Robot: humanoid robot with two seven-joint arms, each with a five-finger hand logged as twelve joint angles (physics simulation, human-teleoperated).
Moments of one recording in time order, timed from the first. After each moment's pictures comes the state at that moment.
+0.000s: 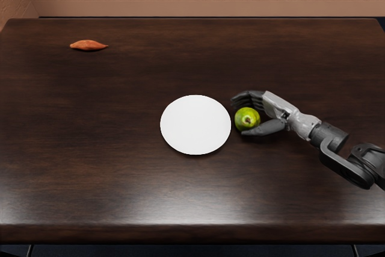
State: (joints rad) left arm -0.03 0.00 0.32 -0.15 0.10 0.14 0.18; right arm 0.68 -0.46 0.30 0.88 -0.79 0.18 0.61
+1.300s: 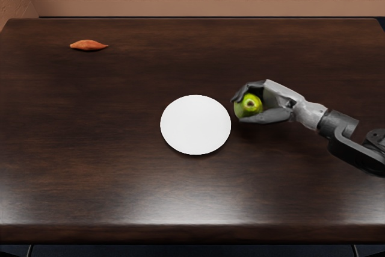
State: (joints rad) left arm -0.02 0.00 0.32 -0.15 0.10 0.14 0.18; right arm 0.73 -0.57 0.32 1.02 -0.70 0.37 0.61
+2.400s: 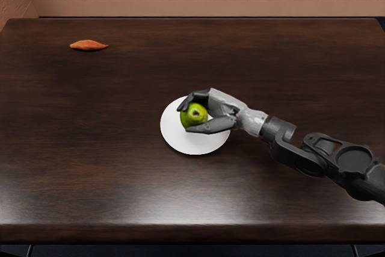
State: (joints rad) left arm -0.02 0.00 0.32 -0.15 0.10 0.14 0.18; right arm 0.75 -0.25 0.32 0.87 -0.72 0.39 0.60
